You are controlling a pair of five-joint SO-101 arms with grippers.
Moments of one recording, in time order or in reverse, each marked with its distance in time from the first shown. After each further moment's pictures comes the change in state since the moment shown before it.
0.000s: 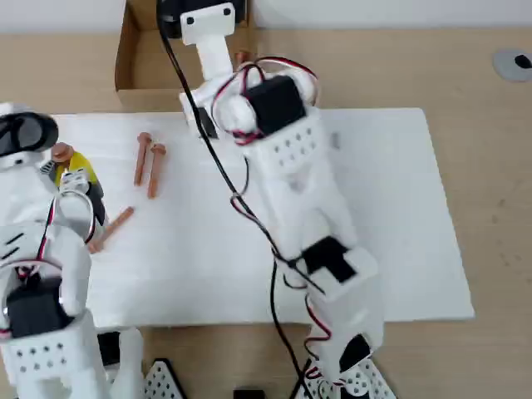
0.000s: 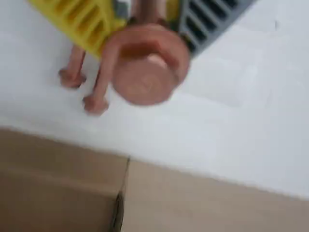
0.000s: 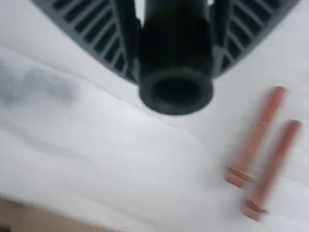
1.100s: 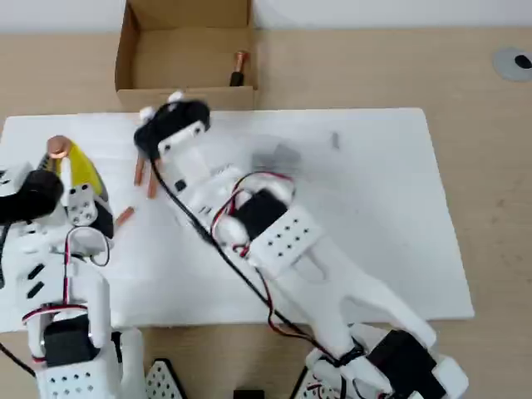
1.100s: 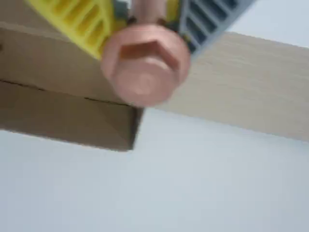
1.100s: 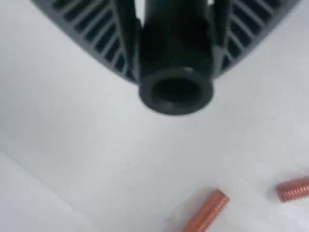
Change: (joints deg) left arm 2.1 -24.2 29.5 -30.1 1.0; right arm -11.0 -41.5 94.5 -51.7 2.5
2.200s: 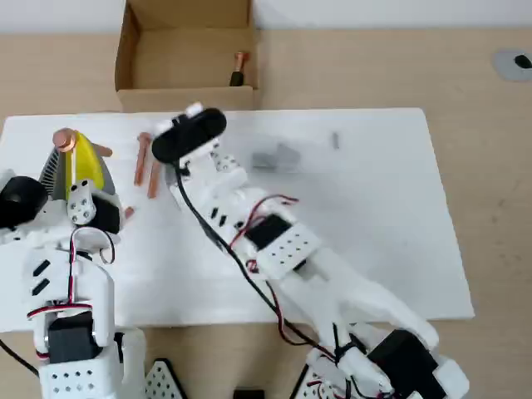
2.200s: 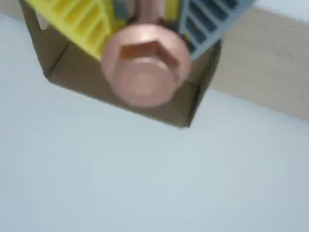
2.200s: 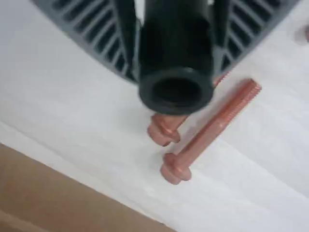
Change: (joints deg) left arm 2.3 0.0 0.4 -5.5 11.4; right arm 3.3 -0.3 22.1 -46.3 5.4
